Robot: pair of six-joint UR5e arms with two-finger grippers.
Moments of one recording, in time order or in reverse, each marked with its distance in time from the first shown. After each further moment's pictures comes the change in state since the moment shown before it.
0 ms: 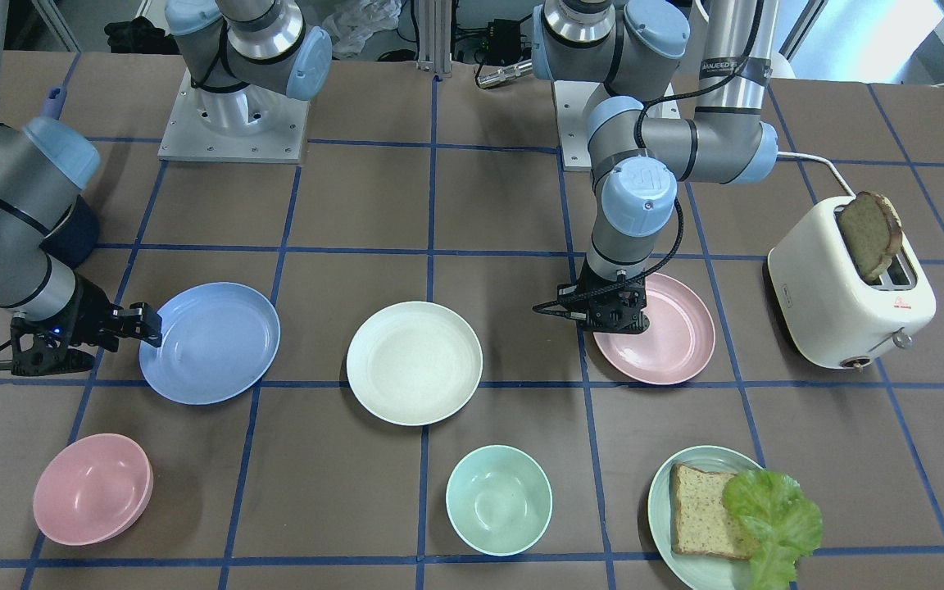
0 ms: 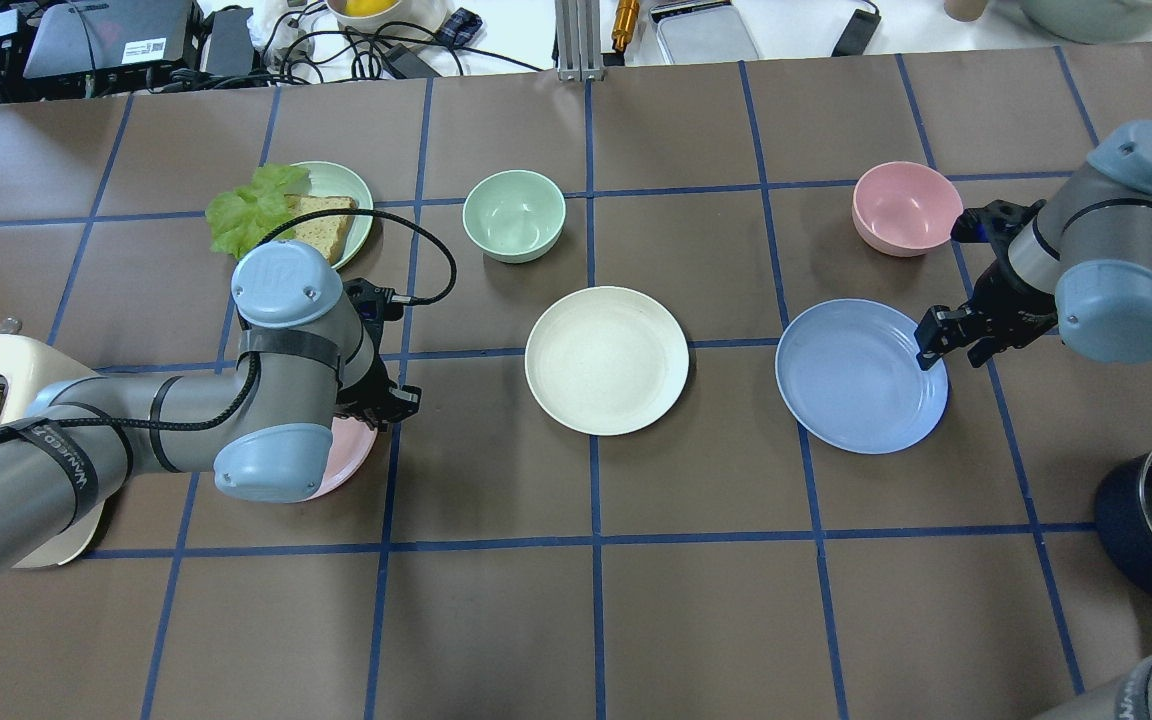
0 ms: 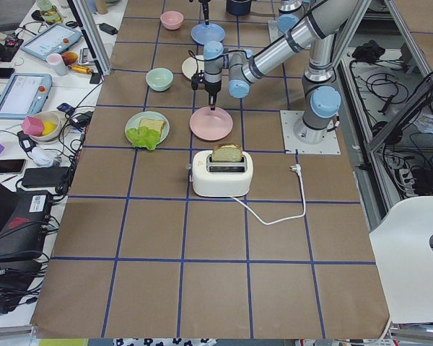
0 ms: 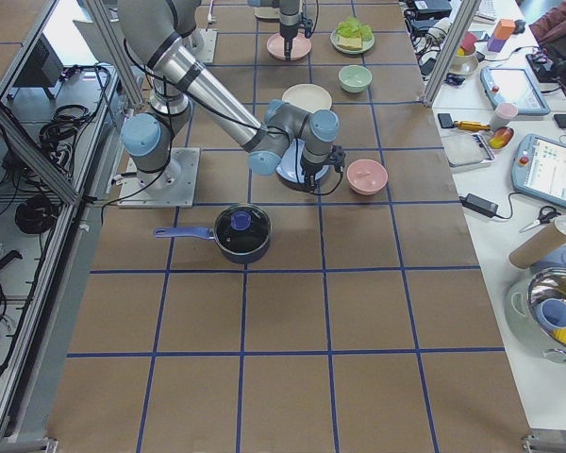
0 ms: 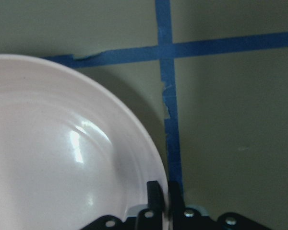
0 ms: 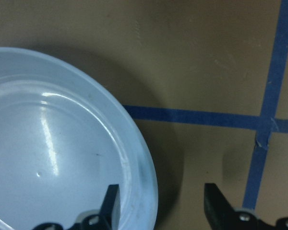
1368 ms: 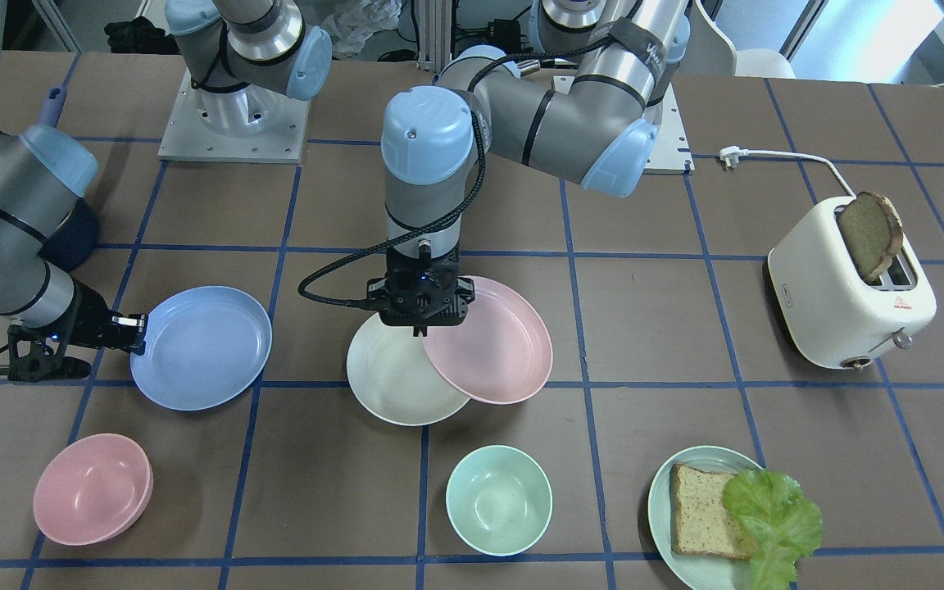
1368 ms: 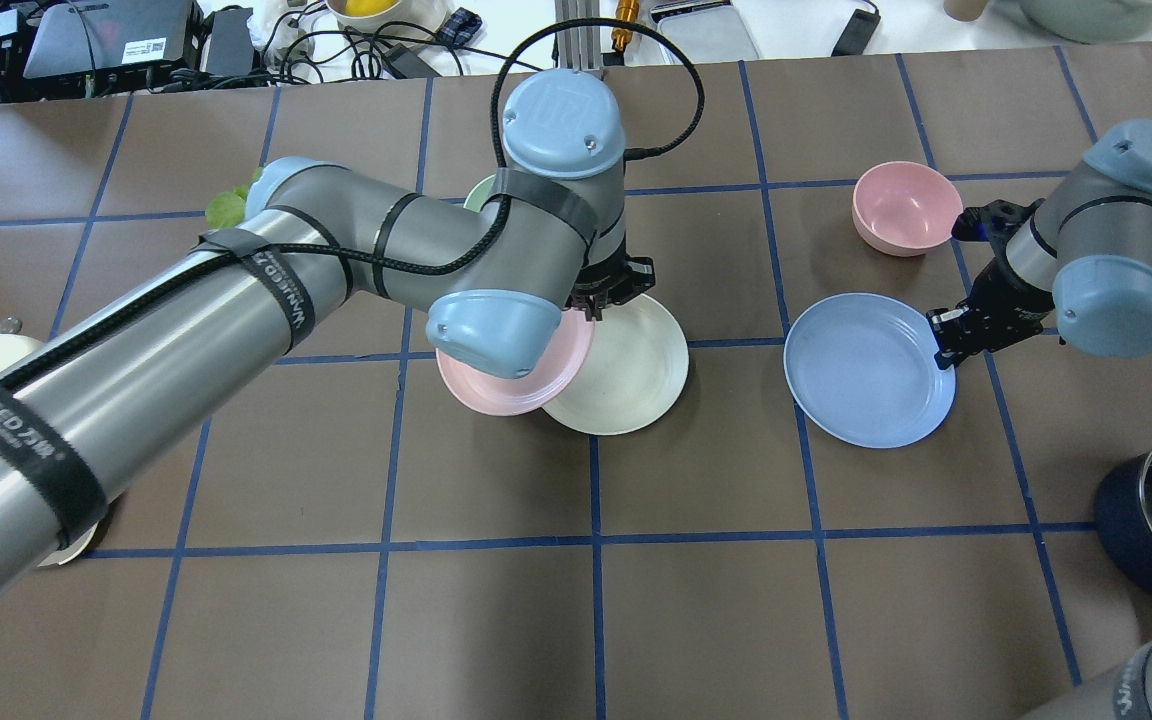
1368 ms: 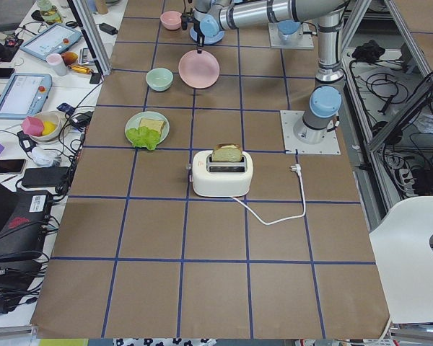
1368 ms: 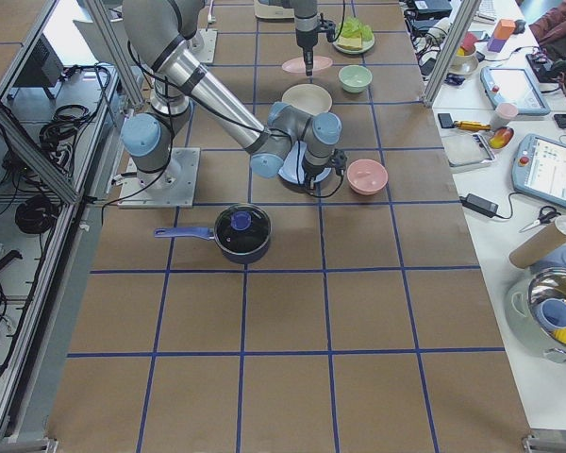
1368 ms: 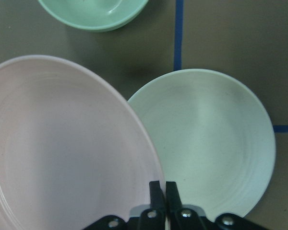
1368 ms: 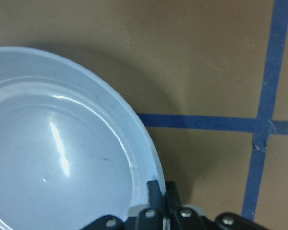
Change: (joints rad) left arm -0.428 -0.174 0.568 -0.272 -0.071 -0.579; right arm 0.000 0.014 -0.025 0.014 0.002 0.041
